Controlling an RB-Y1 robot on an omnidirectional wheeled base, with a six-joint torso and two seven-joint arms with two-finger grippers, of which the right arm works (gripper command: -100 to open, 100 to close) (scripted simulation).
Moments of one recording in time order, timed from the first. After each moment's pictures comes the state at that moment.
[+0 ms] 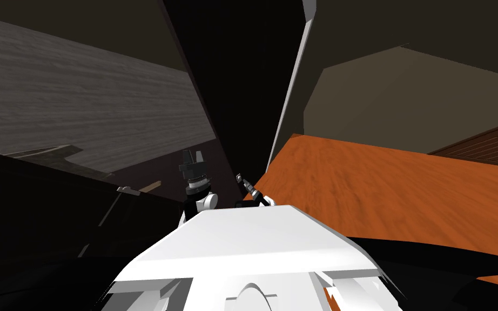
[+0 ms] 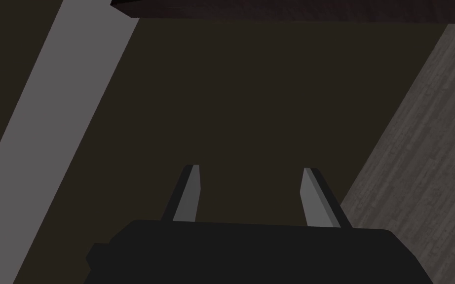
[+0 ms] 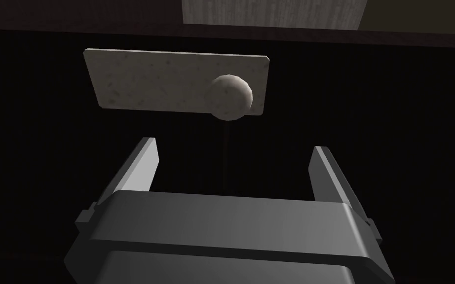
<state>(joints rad) -0.07 -0.09 0.75 -0.83 -0.02 -0.76 -0.10</state>
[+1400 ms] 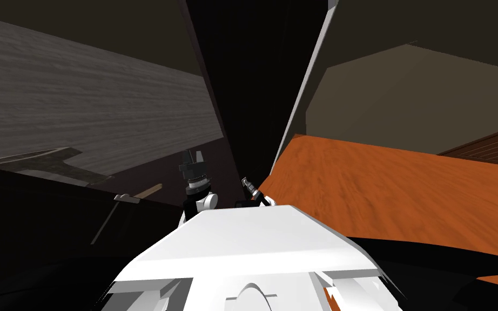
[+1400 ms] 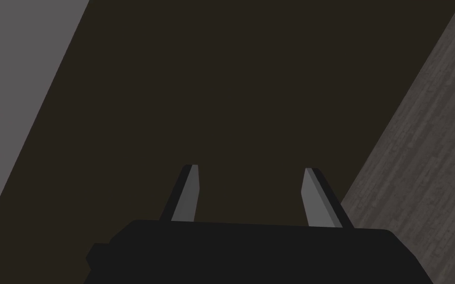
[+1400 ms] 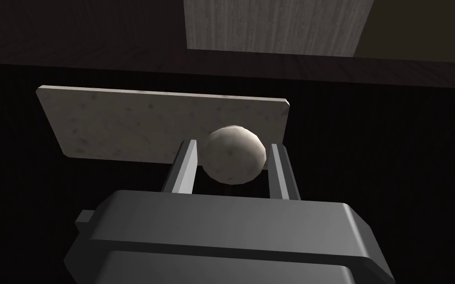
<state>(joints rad) -0.06 -0.09 0.72 -0.79 -0.03 -0.77 -0.08</state>
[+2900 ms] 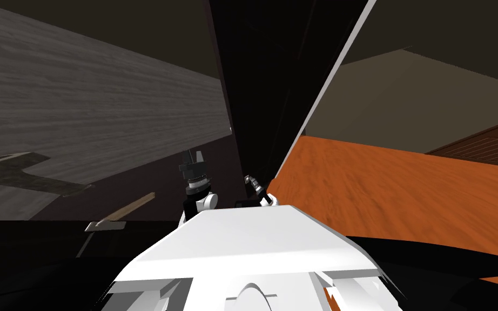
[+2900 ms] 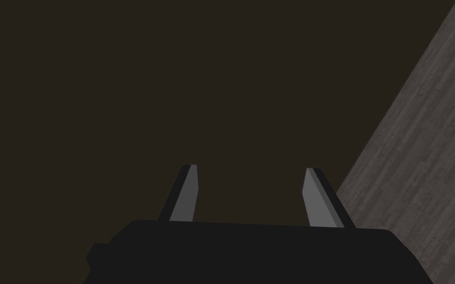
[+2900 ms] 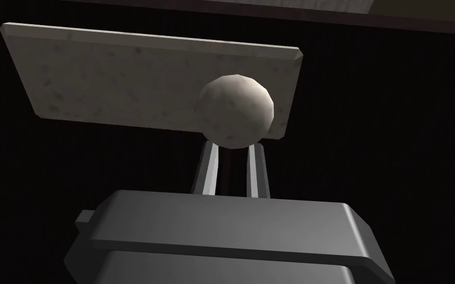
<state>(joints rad) -0.09 -0.08 0.56 -0.76 -0.05 -0.77 -0.04</state>
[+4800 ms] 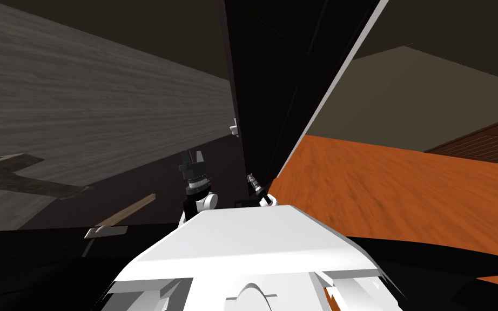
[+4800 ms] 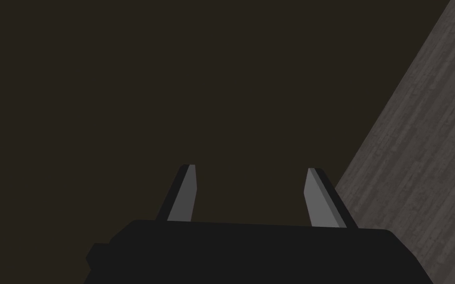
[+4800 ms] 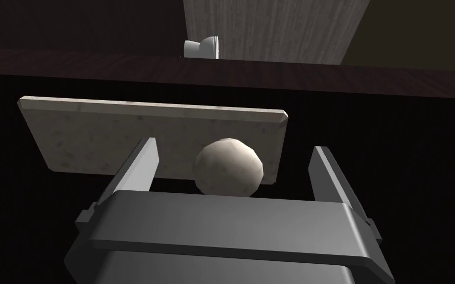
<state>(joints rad) -0.07 -0.06 0.55 -0.77 -0.06 -0.78 -0.03</state>
